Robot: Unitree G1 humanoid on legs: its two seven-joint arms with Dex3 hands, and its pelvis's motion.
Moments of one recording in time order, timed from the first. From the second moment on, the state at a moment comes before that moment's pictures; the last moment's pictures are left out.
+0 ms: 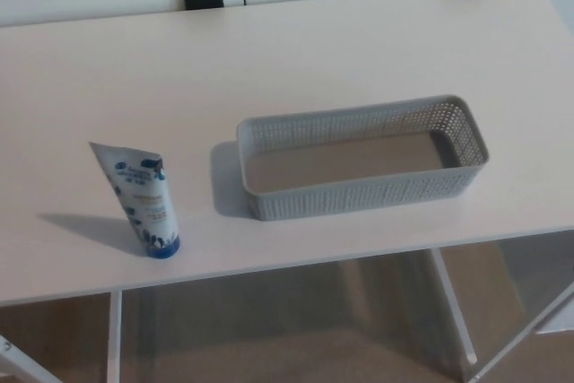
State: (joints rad) left_arm -0.02 0.53 0.06 1.25 0.06 -0.27 -0.15; right_arm 0.01 -0.49 0.00 1.30 -0.19 -0.21 0.07
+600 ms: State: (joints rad) left_arm 0.21 0.57 0.05 0.88 0.06 -0.28 -0.21; right_arm 0.01 -0.49 -0.01 1.29 -0.19 -0.22 0.07
